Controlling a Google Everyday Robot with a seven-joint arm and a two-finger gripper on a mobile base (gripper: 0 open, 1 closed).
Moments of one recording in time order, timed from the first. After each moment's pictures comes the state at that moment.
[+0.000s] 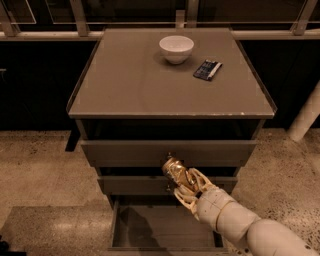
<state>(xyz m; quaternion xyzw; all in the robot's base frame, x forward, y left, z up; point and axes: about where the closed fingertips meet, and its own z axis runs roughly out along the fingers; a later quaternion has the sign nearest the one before) 0.446 -0.090 0.668 -0.42 0.72 0.05 0.55</state>
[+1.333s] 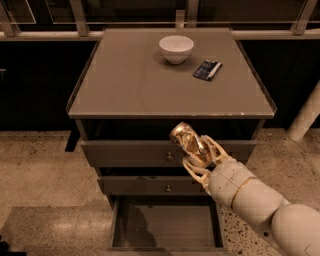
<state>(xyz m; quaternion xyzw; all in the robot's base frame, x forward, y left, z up) 0.462 -0.106 0.791 -0.42 0.67 0.00 0.62</state>
